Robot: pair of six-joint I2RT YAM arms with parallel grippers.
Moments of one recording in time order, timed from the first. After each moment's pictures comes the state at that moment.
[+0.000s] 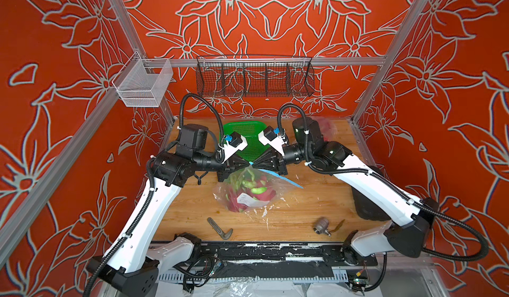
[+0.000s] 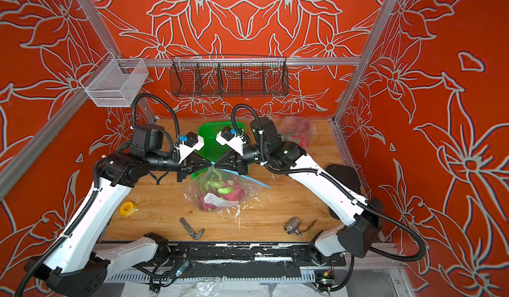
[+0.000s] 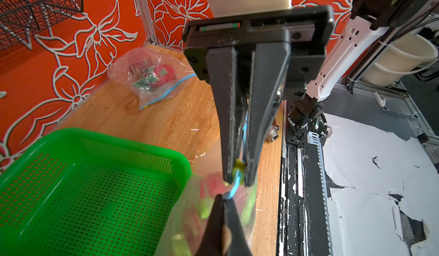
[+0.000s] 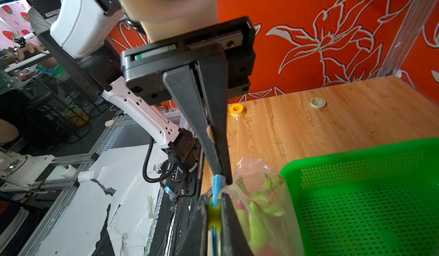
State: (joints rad) left arm -0.31 1.13 1.42 -0.99 0.84 0.48; right arm 0.74 1.44 1.49 -0.49 -0.91 -0.10
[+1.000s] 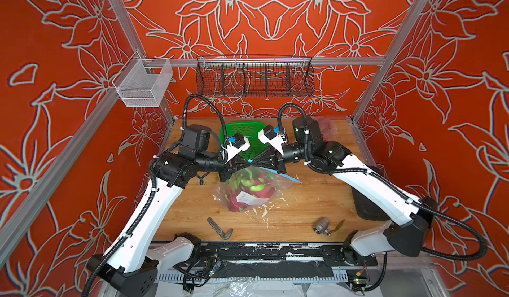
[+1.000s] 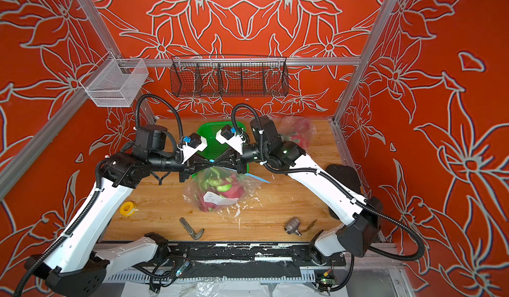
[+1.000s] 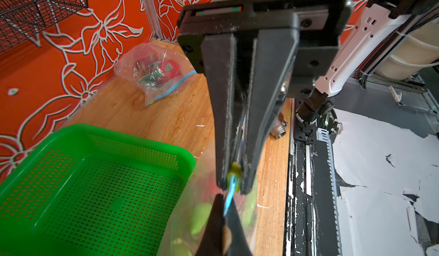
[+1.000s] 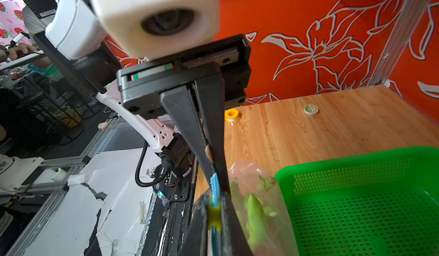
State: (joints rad) left arm -0.33 1.12 1.41 -0.96 0.76 0.48; right arm 0.73 1.44 1.47 -0.44 -0.89 -0.11
